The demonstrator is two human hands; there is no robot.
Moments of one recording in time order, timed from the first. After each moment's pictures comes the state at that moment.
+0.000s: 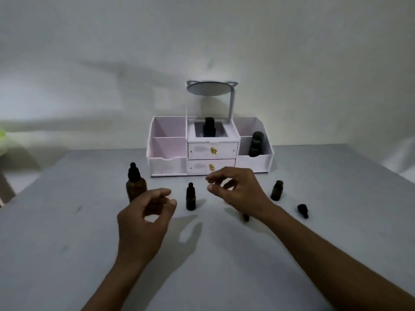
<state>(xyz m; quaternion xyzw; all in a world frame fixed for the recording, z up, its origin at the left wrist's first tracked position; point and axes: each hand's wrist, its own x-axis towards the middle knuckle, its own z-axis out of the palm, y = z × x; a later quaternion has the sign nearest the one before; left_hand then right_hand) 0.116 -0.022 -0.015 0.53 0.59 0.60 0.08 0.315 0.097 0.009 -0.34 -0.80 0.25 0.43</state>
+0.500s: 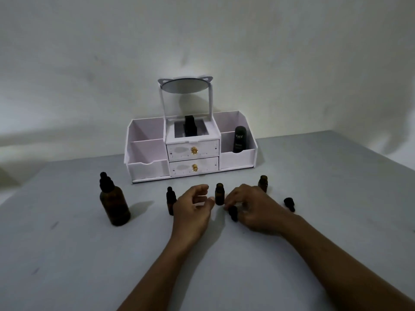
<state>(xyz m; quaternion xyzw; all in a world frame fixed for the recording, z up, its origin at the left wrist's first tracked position) 0.212 0.065 -0.038 0.54 0.61 0.51 0.27 0.400 0.116 -0.036 -0.43 -0.86 0.20 0.20</state>
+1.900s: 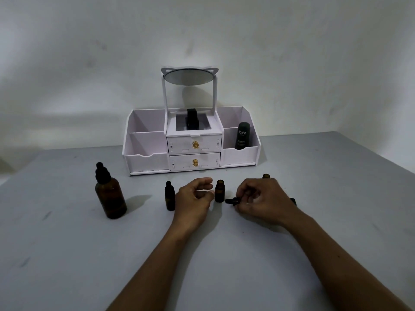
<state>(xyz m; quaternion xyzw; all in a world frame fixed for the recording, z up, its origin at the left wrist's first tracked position) 0.211 0.093 -0.050 0.53 0.58 0.53 0.31 0.409 0.112 -0.022 -0.46 -0.80 0.24 0.31</state>
